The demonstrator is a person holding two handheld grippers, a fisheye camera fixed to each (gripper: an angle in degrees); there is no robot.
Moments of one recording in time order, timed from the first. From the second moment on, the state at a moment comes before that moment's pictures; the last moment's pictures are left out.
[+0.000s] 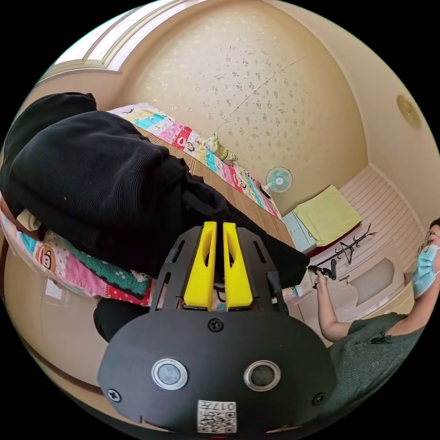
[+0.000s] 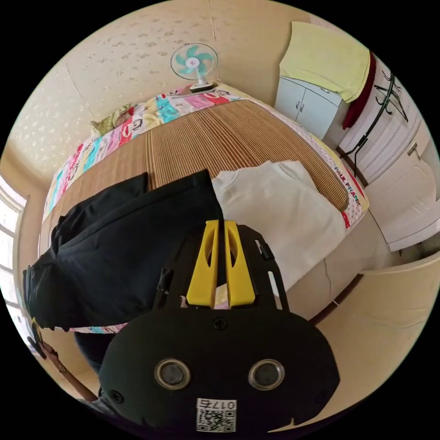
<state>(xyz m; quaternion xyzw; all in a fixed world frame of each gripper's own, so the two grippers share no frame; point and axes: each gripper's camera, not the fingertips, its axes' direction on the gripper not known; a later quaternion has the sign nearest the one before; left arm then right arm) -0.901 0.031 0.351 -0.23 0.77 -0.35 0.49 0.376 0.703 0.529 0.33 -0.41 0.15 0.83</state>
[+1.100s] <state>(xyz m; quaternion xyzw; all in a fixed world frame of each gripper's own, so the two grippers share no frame) -0.896 0.032 0.359 -0.27 0.76 -0.30 0.50 0.422 0.583 0.394 0.32 -0.45 0.13 0.82</state>
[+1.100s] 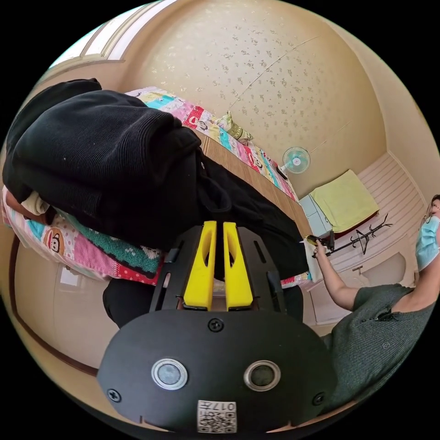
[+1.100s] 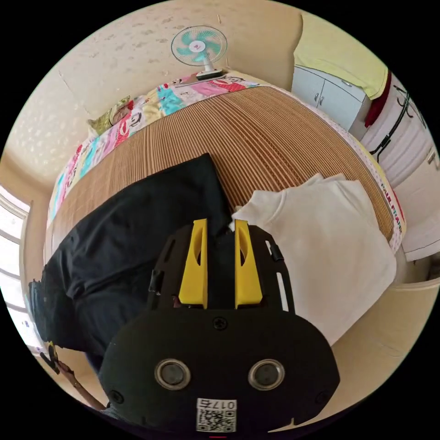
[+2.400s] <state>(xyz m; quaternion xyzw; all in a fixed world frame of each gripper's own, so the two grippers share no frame) -0.930 0.091 0.401 -0.20 0.82 -0.47 0.25 0.733 0.997 0.615 0.49 -0.84 0.11 0.20</state>
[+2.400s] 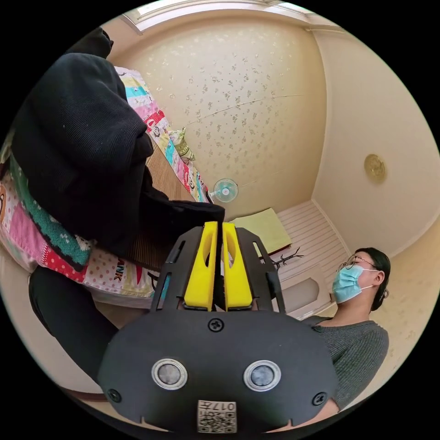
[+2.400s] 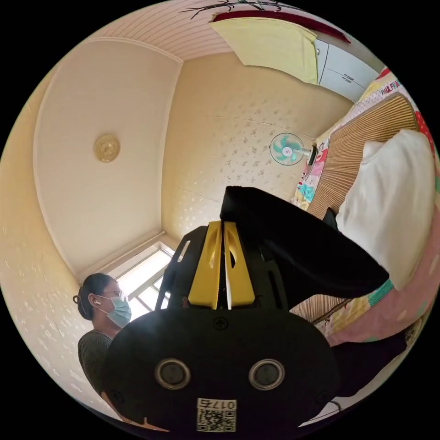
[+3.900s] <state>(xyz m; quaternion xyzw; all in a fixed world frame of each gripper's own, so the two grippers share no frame) -0.592 0.069 0.348 -0.42 0.70 -0.45 0.37 0.541 0.620 0.413 0.29 -0.87 0.05 0.39</state>
